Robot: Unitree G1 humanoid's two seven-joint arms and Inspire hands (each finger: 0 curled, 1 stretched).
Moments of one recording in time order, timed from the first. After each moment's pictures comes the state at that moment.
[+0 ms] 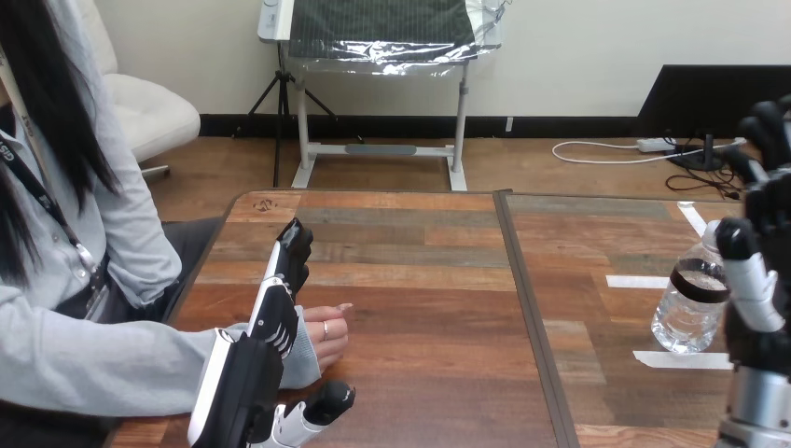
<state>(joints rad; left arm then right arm) 0.16 0.10 -0.10 0.54 -0.05 -1.14 -0.15 -0.26 -0.15 -0.34 0.82 0.35 -1.19 0.28</state>
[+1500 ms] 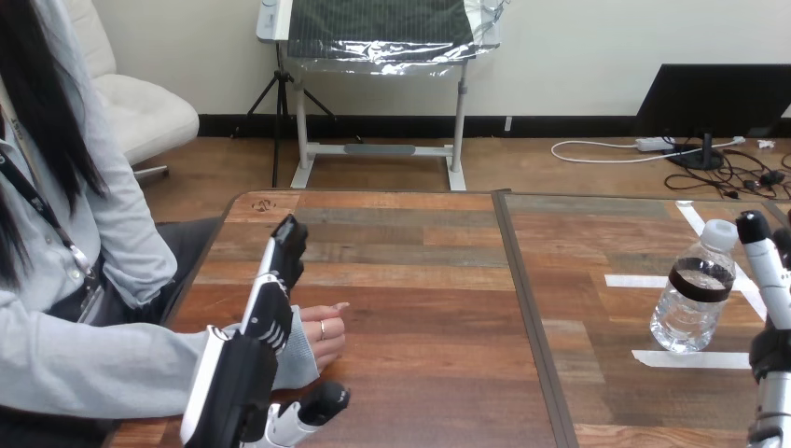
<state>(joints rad) 0.15 0.10 -0.08 0.54 -0.07 -1.16 -0.18 -0.41 -0.29 -0.45 1.21 0.33 -0.92 0.20</state>
